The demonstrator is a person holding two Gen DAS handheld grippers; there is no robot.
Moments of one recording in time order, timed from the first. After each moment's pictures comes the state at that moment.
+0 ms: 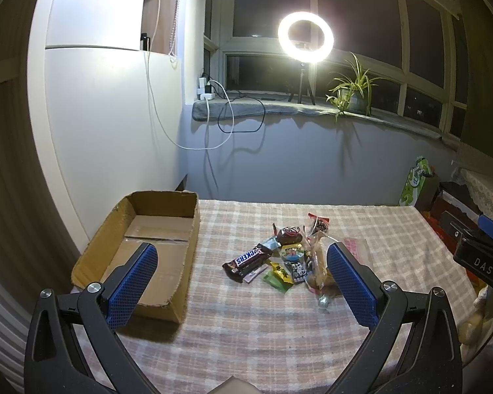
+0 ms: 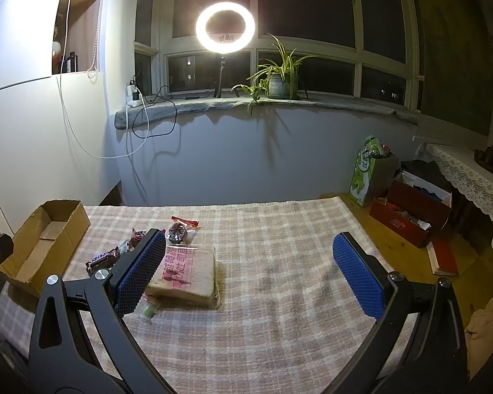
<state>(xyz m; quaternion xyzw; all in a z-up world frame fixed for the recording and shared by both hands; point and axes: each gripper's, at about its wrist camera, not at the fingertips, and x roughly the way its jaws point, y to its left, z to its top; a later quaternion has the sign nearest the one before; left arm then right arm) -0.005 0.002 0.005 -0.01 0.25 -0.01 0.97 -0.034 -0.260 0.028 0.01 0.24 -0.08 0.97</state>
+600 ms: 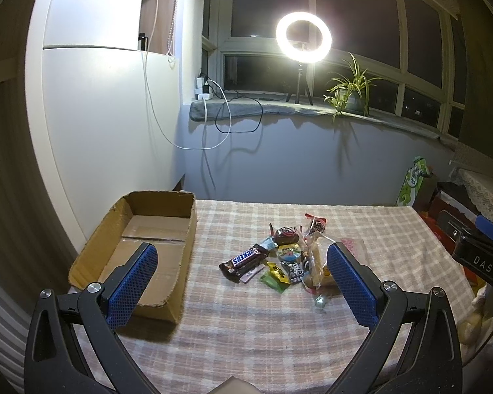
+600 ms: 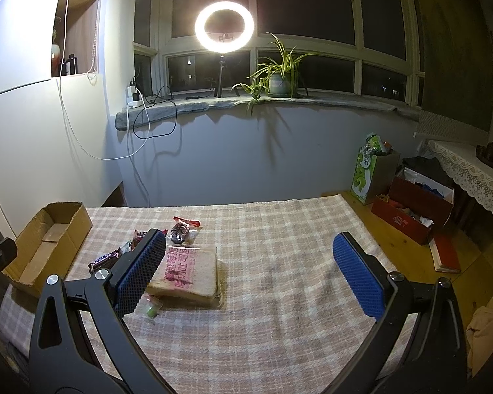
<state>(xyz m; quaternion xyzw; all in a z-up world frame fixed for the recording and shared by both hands) -0.005 0.000 0.005 -0.02 0.25 -0.02 0.97 -0.031 -0.259 0.023 0.01 0.24 -0.08 0.97</state>
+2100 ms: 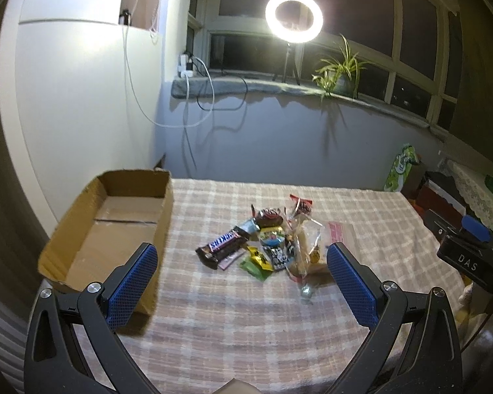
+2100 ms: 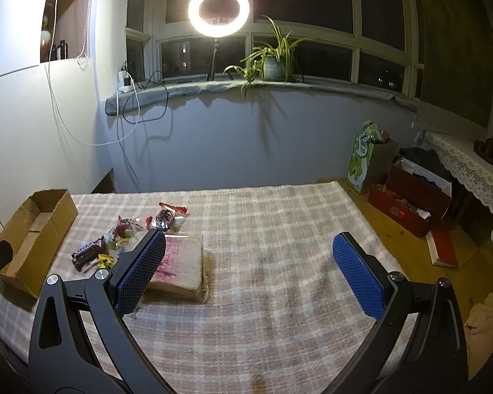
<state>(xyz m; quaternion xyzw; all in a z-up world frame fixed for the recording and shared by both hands) 0.017 -0.008 -0.018 -0.03 0.30 -0.06 0.95 -0.009 -0.273 -0.003 0.01 0.27 -0.09 0.96</state>
